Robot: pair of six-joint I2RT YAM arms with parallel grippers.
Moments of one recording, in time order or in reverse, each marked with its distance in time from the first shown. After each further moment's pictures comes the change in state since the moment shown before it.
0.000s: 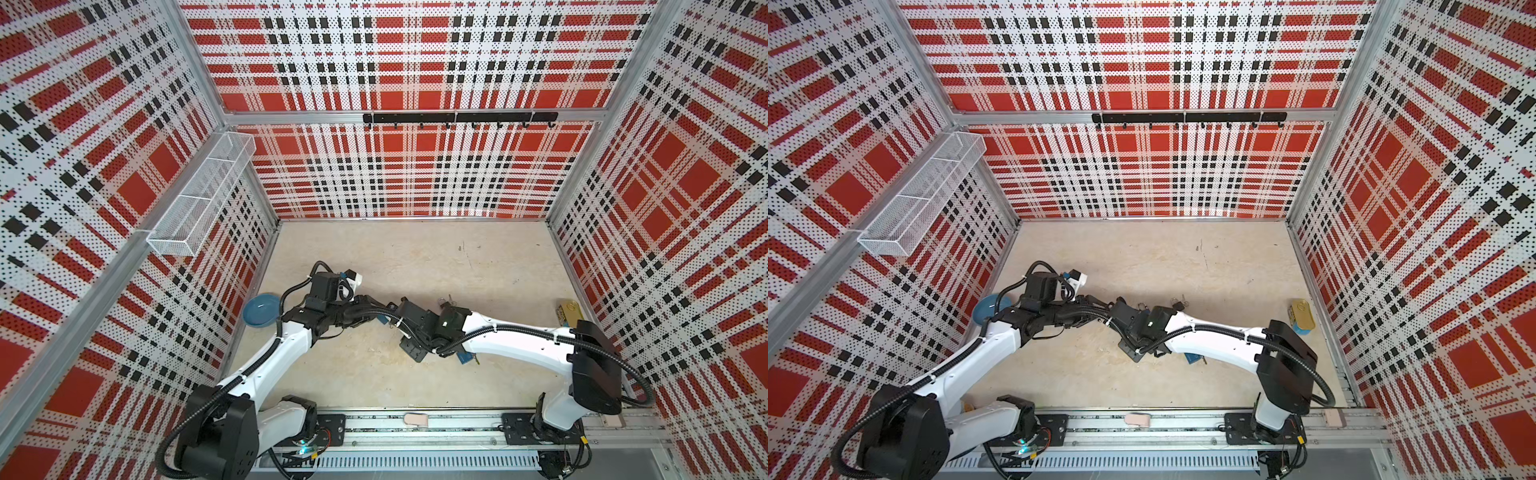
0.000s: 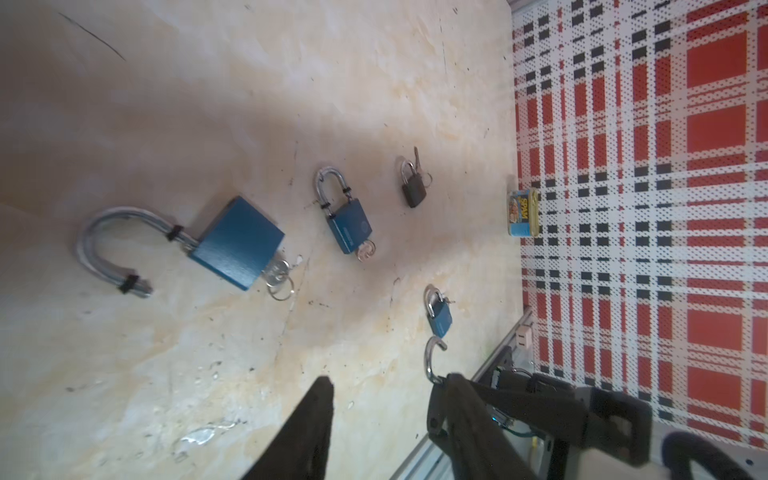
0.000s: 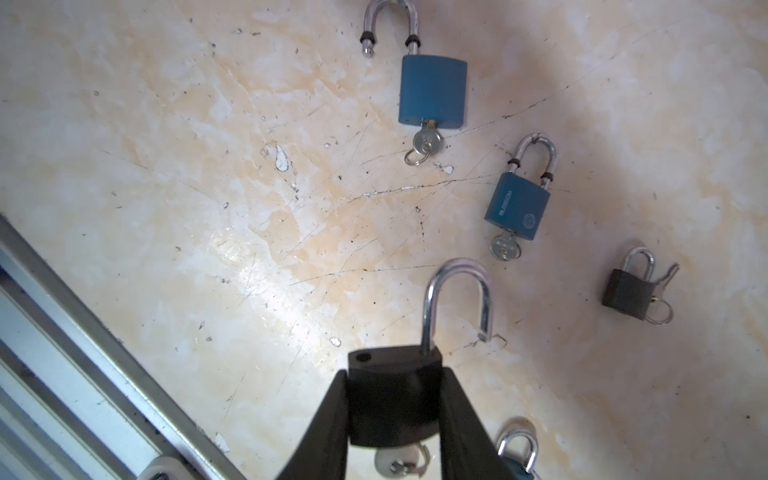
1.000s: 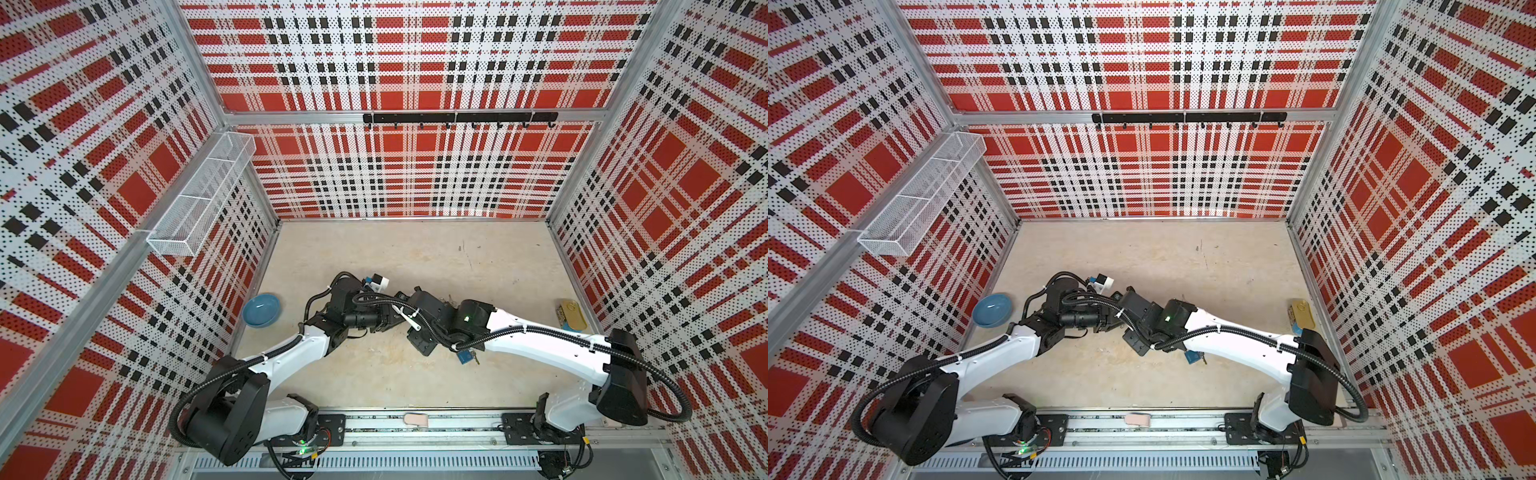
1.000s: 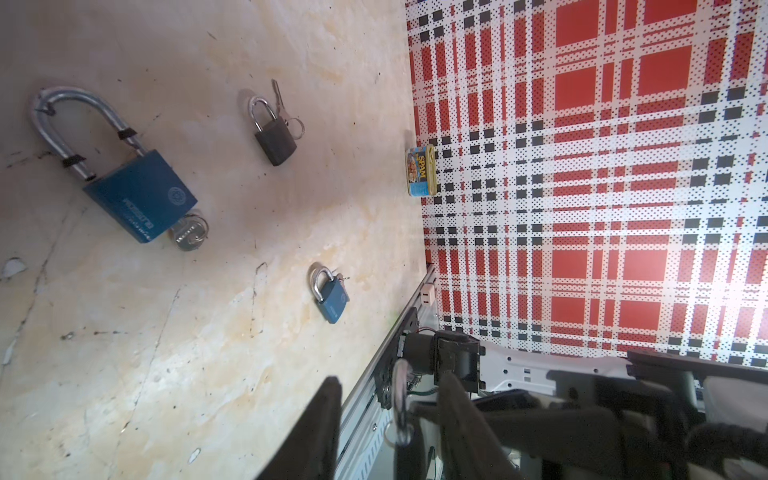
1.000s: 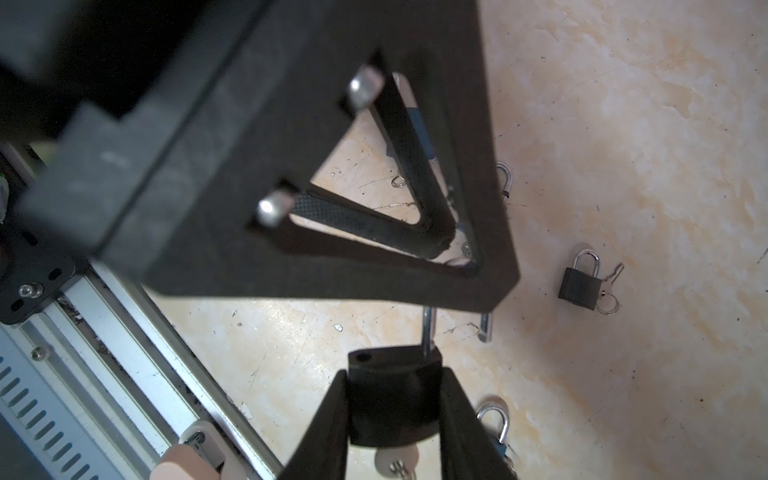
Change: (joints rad) left arm -0.178 0.111 -0.103 0.522 0.144 -0.352; right arm -0.027 -0.114 0.017 -0.044 -0.023 -0.007
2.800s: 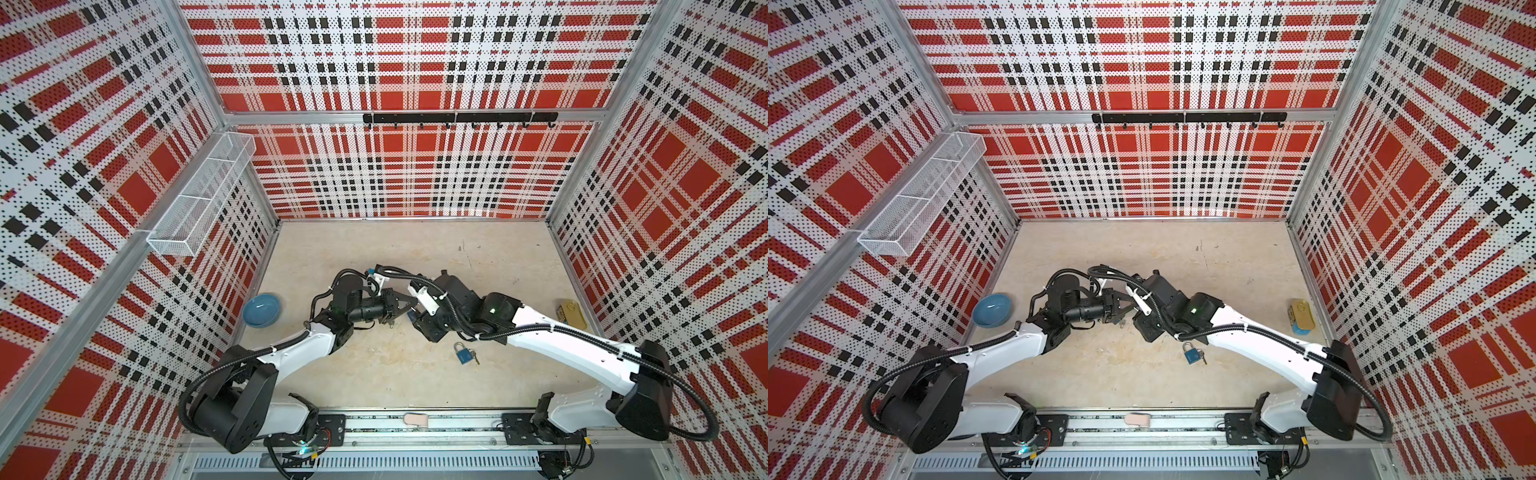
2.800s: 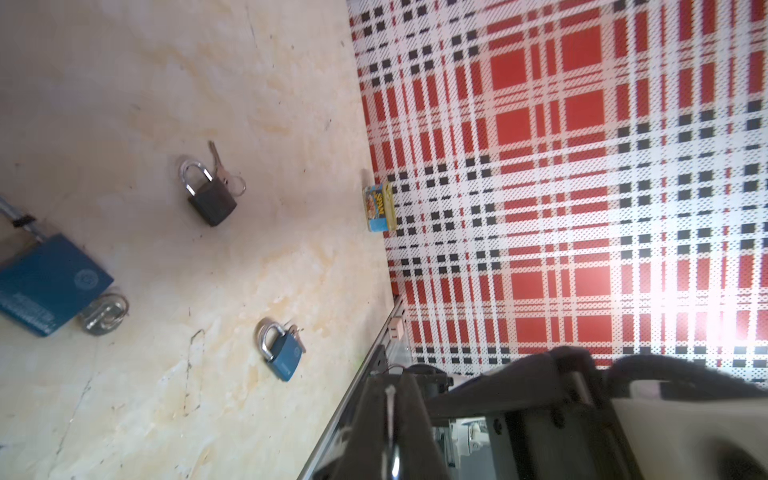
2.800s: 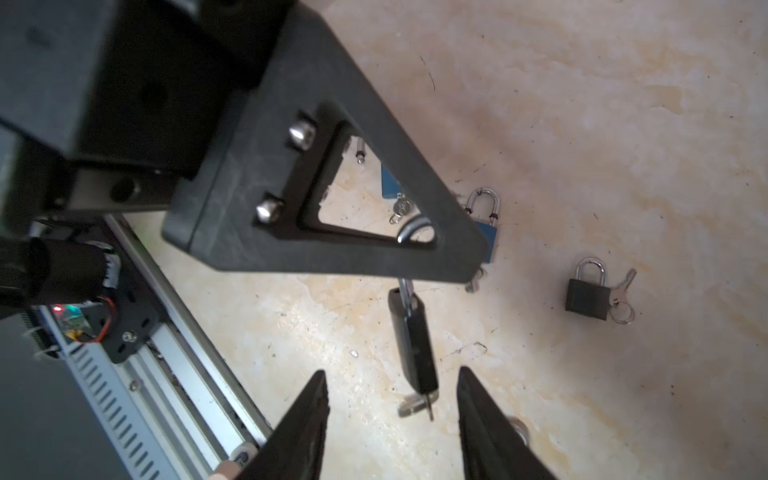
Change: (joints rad) left arm -0.021 0.042 0.015 0.278 -0.071 -0.151; right arm -0.158 -0.161 -0.107 0.144 -0.183 0.060
